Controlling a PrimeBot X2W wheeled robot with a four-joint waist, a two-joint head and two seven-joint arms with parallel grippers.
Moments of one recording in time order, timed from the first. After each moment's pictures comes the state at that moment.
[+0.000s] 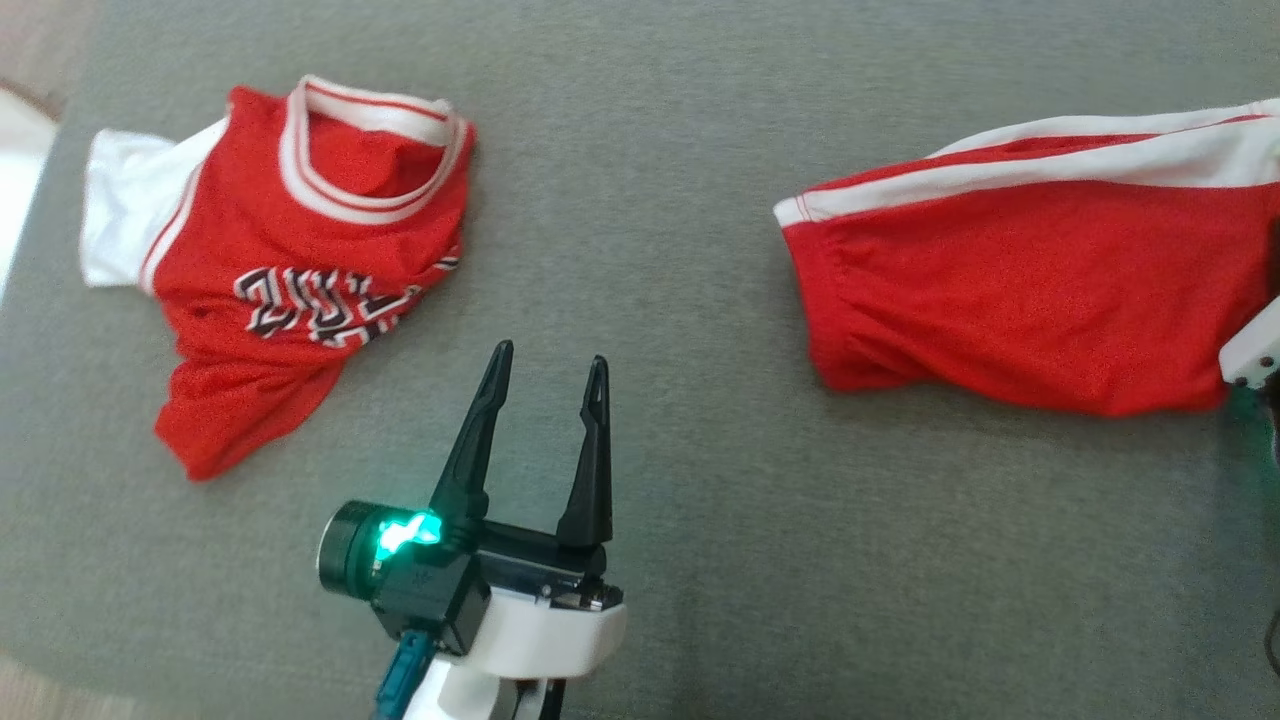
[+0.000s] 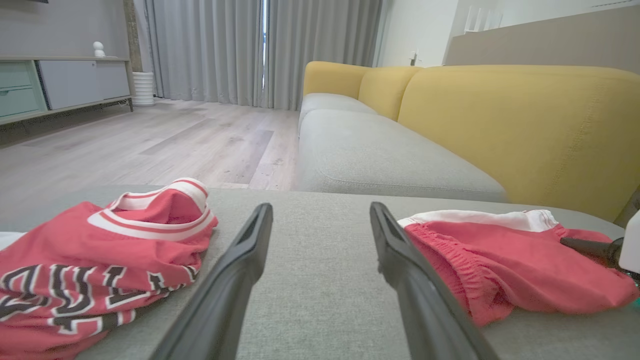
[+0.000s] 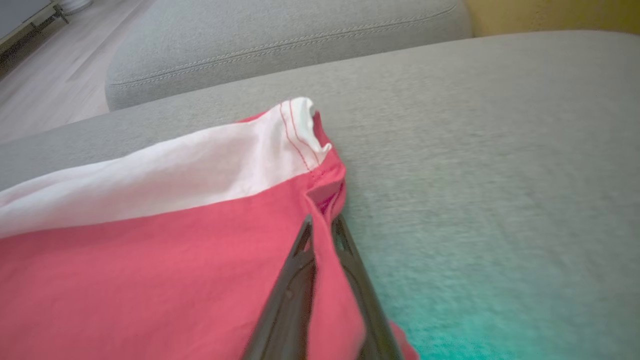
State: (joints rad) left arm -0.12 0.05 -0.52 -0.04 -0.22 0.19 -0.25; right arm -0.67 -0.42 0.02 0.99 0.46 0.12 -0.04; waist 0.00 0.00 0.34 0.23
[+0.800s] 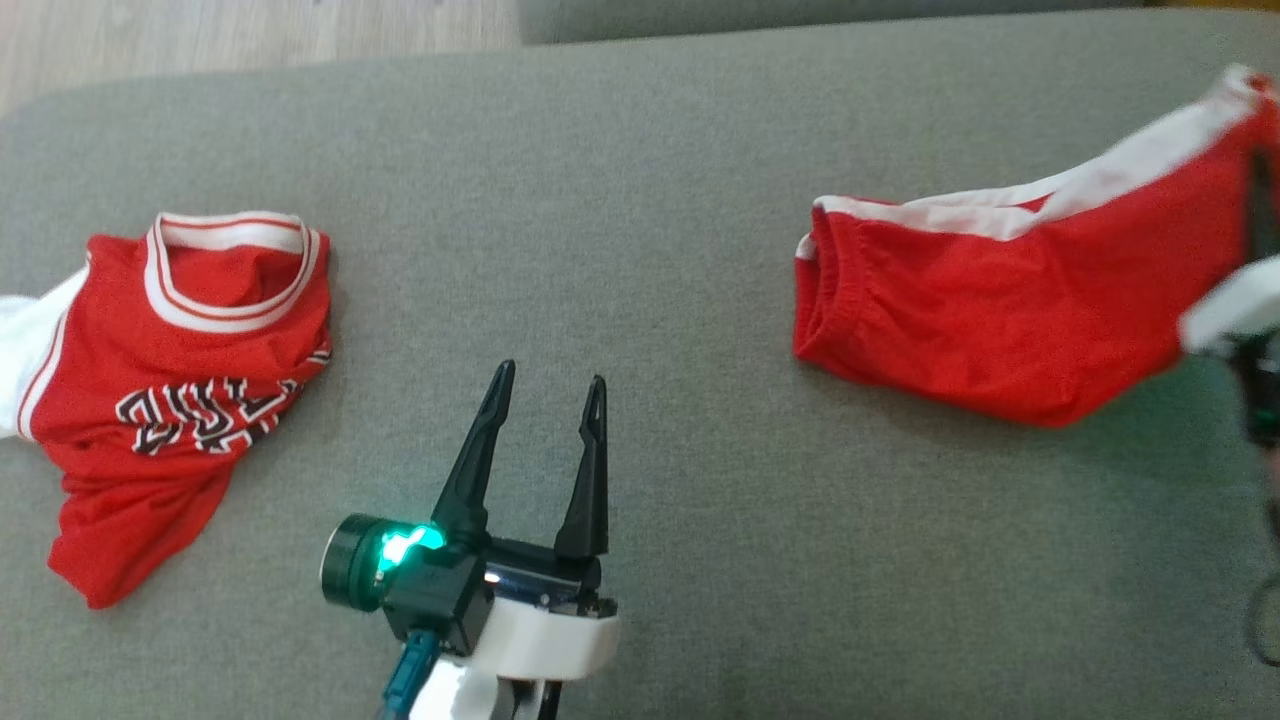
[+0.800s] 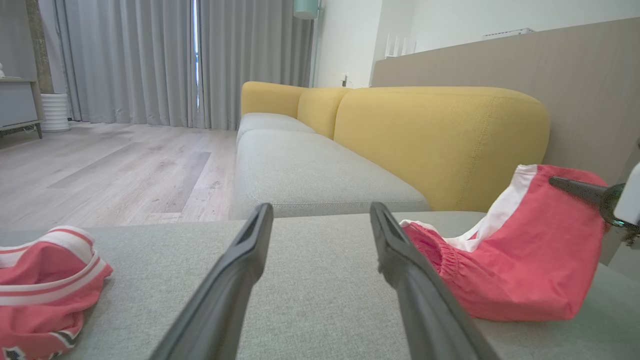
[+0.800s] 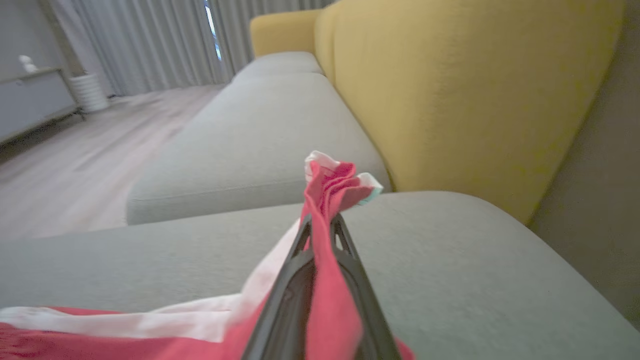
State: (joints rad) left arm -0.11 0.05 -0.51 0.01 -0.21 0.17 -0.25; right arm -0.67 -0.44 0.15 0.88 0.47 0.12 -0.18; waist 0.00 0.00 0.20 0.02
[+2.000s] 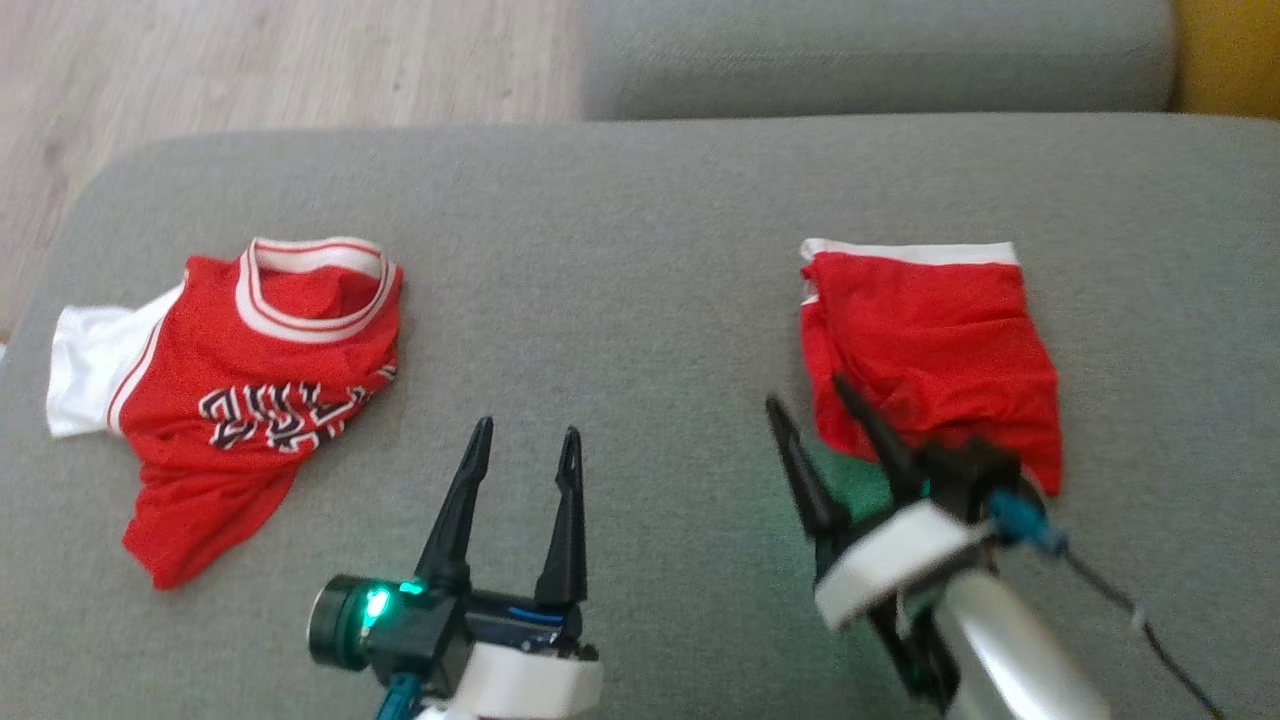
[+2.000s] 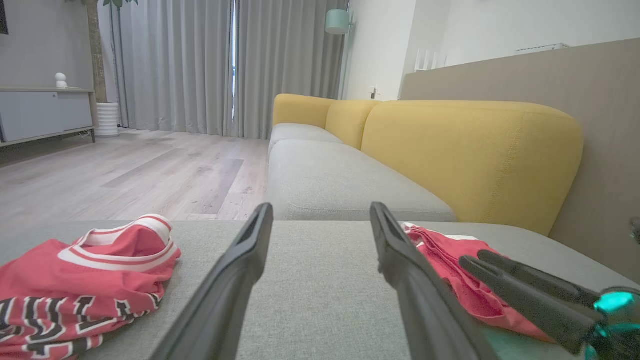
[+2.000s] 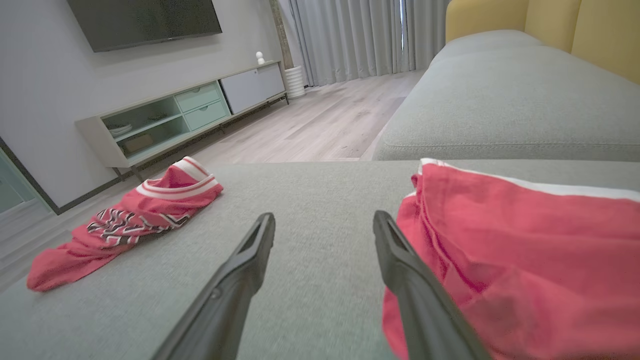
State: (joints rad) left arm -0.02 0.05 -0.47 0.02 -0.22 0.17 -0.25; right arm -0.27 -0.07 0.43 0.51 0.32 0.12 -0.25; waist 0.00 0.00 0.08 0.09
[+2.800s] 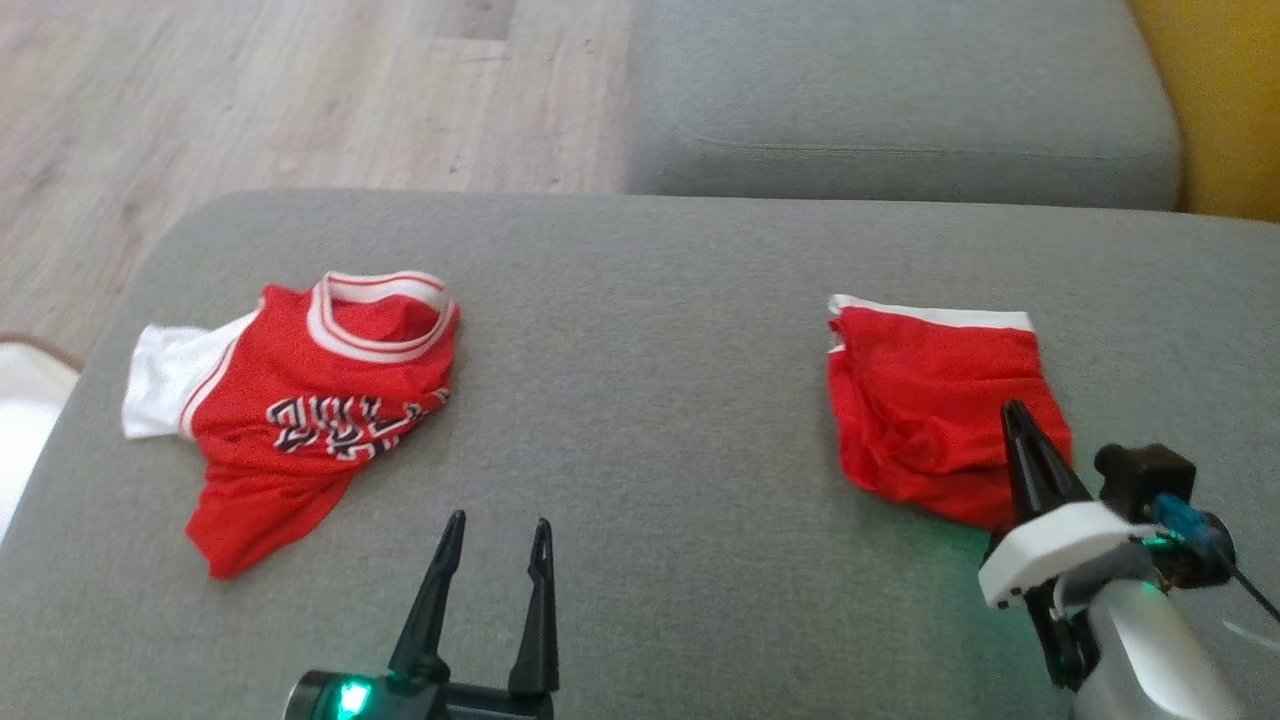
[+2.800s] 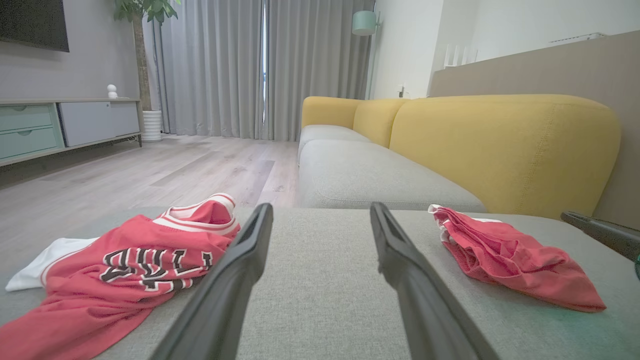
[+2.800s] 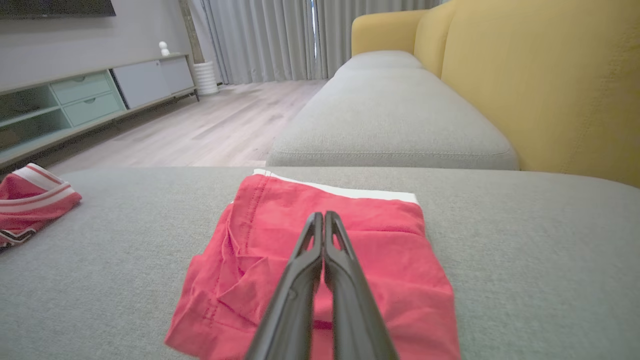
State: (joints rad) left arm 0.15 0.06 -0.41 0.00 -0.15 0.14 -0.25; right arm -0.25 -0.14 0.11 0.67 0.21 0.12 -0.25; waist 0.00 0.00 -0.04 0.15
